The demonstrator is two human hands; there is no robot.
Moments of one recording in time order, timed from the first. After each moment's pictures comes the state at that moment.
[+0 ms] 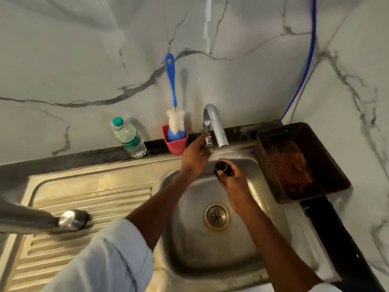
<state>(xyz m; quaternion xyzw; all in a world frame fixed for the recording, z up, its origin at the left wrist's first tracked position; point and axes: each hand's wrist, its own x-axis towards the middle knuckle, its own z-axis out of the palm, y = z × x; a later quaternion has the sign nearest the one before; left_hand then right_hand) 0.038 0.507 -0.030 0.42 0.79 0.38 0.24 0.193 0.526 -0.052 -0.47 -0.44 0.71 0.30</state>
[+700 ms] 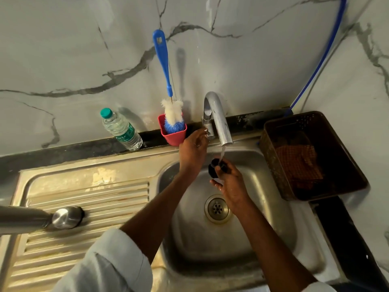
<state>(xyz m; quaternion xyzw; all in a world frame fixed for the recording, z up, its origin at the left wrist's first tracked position) 0.038 0.516 -0.059 0.31 0.77 0.51 0.22 0.183 0.526 -0.090 -0.47 -0.33 0.78 0.26</state>
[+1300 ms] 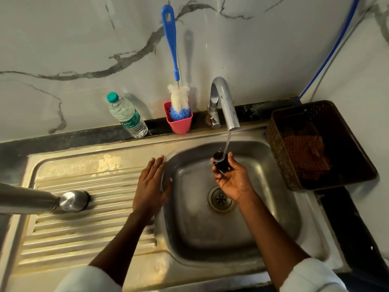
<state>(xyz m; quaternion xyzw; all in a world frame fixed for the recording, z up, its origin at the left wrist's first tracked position) -0.003 0.321 -0.125 0.46 0.86 0.19 0.11 0.187 0.525 -0.113 -0.38 -0.09 0.89 0.22</state>
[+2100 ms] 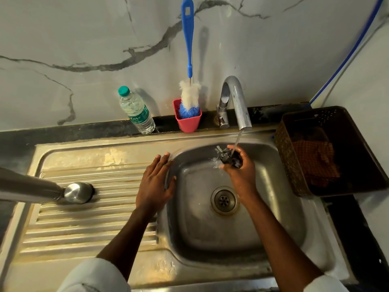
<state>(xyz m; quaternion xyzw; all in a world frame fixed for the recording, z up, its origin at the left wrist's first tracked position) -0.003 0.320 -0.123 0.45 0.86 0.19 0.12 0.184 0.525 -0.107 -0.44 -0.56 0.63 0.31</state>
